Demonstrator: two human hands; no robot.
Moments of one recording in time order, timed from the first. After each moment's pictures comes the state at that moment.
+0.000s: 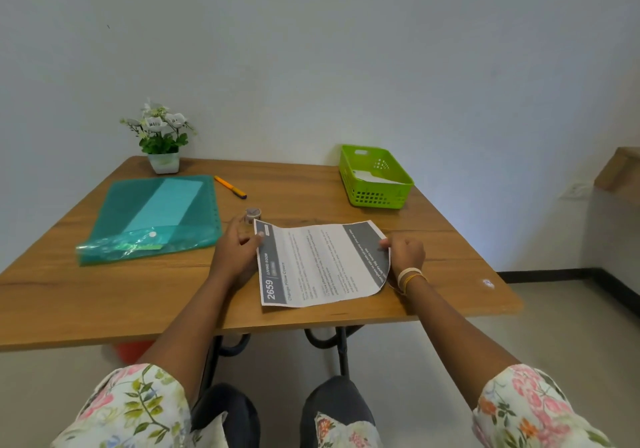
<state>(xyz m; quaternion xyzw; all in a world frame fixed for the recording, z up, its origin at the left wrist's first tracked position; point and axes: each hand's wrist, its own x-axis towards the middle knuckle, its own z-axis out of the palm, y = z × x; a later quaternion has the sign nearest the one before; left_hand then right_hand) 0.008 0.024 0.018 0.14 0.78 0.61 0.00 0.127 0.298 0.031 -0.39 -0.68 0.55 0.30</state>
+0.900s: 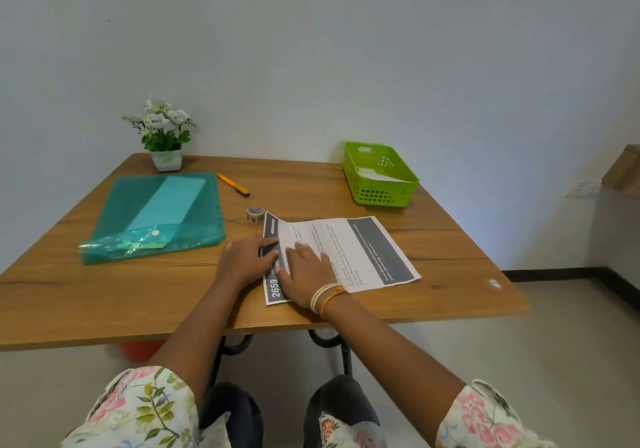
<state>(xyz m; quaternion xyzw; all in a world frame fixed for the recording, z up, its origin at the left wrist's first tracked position) 0.012 0.030 0.012 0.25 0.93 0.25 -0.04 0.090 0.155 0.008 -0.08 -0.99 0.10 0.01</state>
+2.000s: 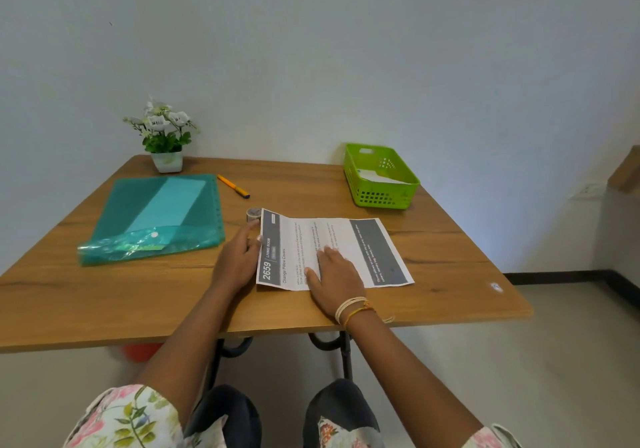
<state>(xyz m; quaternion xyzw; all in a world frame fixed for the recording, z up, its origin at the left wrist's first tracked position) 0.013 0.023 0.004 0.18 0.85 0.50 -0.02 0.117 0.193 -0.005 -0.13 -0.97 0.15 0.11</state>
